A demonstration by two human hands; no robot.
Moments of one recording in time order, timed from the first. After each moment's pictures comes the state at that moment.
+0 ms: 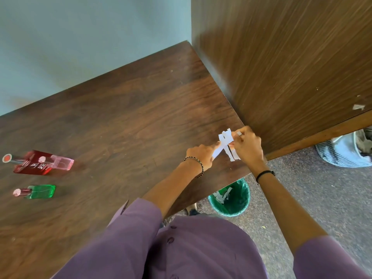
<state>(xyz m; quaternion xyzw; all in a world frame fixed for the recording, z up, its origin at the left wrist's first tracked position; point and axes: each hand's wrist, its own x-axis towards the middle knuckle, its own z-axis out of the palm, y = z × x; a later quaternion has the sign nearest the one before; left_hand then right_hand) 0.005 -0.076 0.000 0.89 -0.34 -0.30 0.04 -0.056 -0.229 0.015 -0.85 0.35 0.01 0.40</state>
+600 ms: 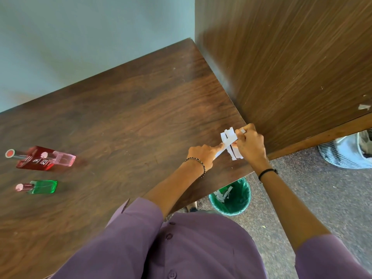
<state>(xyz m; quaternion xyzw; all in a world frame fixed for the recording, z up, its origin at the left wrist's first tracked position) -0.002 -0.076 0.006 0.89 -0.38 -0.27 -0.02 -0.054 -0.233 0.014 -0.85 0.35 0.03 0.39</state>
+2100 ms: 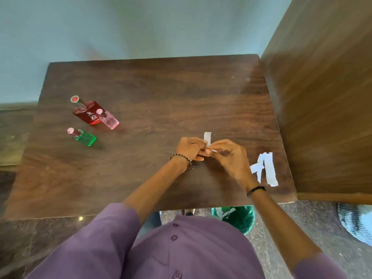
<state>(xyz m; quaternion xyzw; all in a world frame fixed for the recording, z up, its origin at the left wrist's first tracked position) 0.027 0.046 0.012 0.68 0.21 -0.27 0.65 -0.012 -0.115 0.002 -0.85 0.03 0.04 0.52</state>
